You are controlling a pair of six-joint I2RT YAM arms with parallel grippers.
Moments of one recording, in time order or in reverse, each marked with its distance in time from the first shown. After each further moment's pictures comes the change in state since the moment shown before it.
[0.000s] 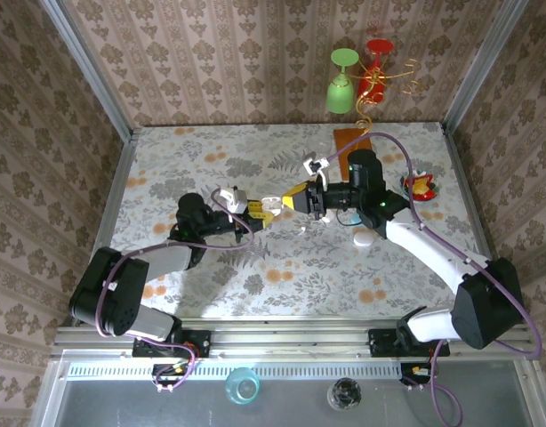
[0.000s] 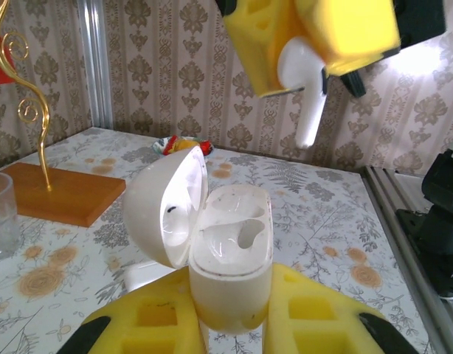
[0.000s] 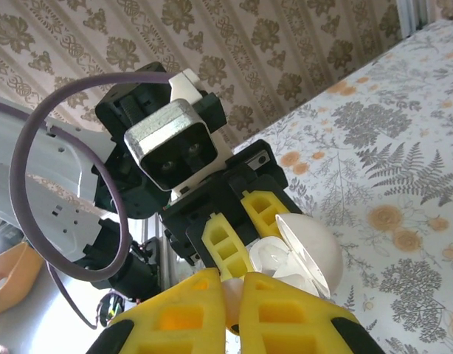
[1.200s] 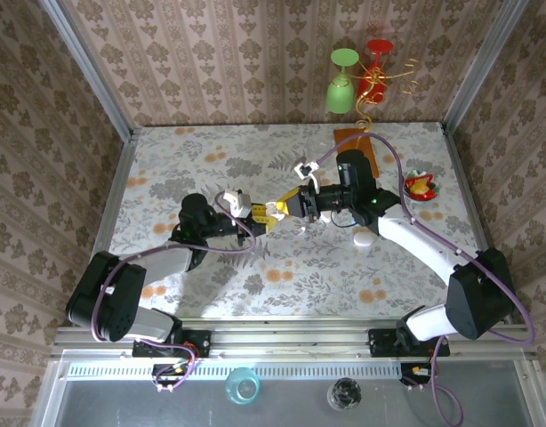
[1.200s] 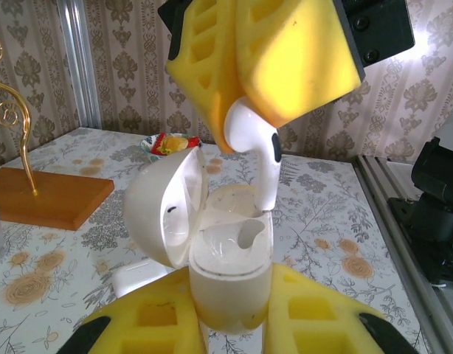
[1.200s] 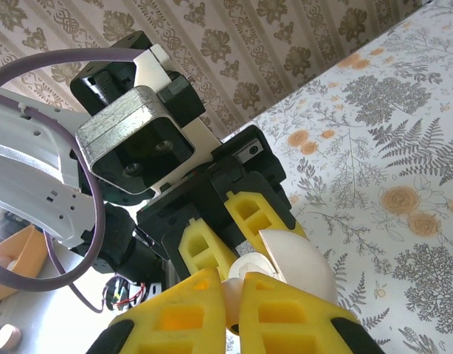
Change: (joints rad) left arm -0.037 -0.038 0.004 -0.083 -0.012 0.069; right arm 0.029 0.048 0.031 -0.060 -0.006 -0.037
